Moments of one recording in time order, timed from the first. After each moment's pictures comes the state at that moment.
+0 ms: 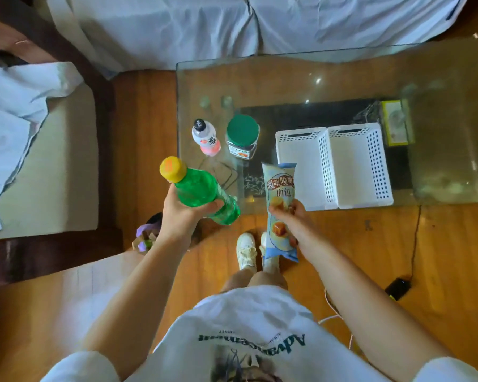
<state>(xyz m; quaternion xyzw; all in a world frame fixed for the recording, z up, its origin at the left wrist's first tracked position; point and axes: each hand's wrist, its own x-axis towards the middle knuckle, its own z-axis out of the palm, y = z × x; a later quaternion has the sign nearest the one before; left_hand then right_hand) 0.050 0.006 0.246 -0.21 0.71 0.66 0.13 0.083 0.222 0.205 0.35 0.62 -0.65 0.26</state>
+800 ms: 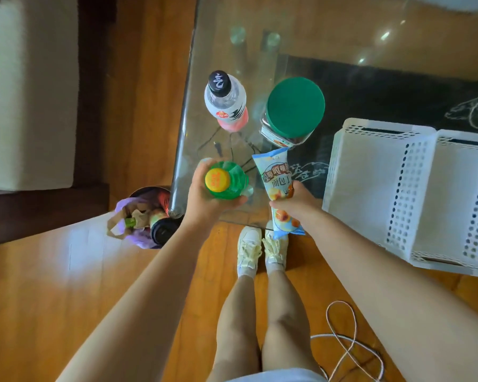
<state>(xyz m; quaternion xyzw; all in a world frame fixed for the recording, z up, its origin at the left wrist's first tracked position) -0.024 0.011 0.034 -0.28 0.71 0.64 0.13 -0.054 0.188 -0.006 0.27 0.76 -0.40 0.44</state>
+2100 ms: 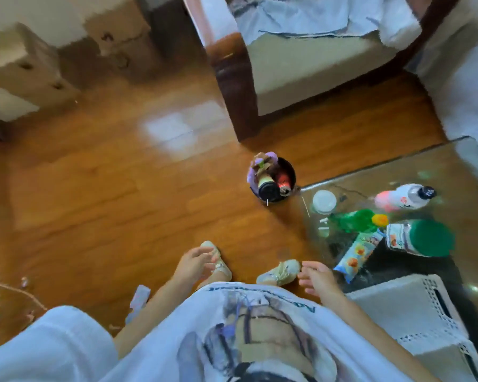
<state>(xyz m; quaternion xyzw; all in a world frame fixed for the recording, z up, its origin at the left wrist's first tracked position) 0.323 0.018 0.214 -0.75 0.27 0.61 -0.02 0.089 0.135 0.170 0.03 0.77 -0.21 0.60</state>
